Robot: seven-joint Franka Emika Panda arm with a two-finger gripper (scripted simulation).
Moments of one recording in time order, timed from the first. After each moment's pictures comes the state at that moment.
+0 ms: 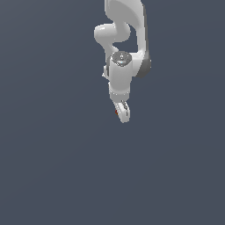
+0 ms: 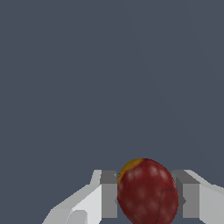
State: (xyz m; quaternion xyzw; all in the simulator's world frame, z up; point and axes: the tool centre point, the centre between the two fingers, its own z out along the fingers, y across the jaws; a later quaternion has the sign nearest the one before) arm -0.074 0.030 0.139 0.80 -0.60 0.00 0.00
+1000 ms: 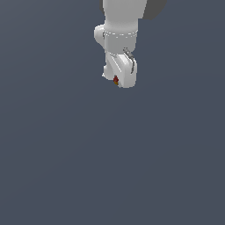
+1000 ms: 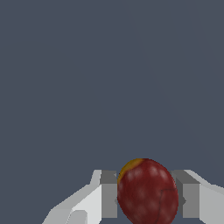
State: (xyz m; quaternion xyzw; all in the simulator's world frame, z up) arm -0.055 0.021 0.348 0.80 -0.60 0.00 0.00
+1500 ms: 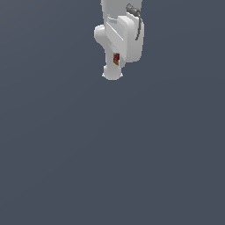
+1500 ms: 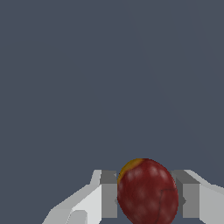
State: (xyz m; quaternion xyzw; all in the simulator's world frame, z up) arm -0.045 0.020 0.431 0.80 -0.60 0.00 0.00
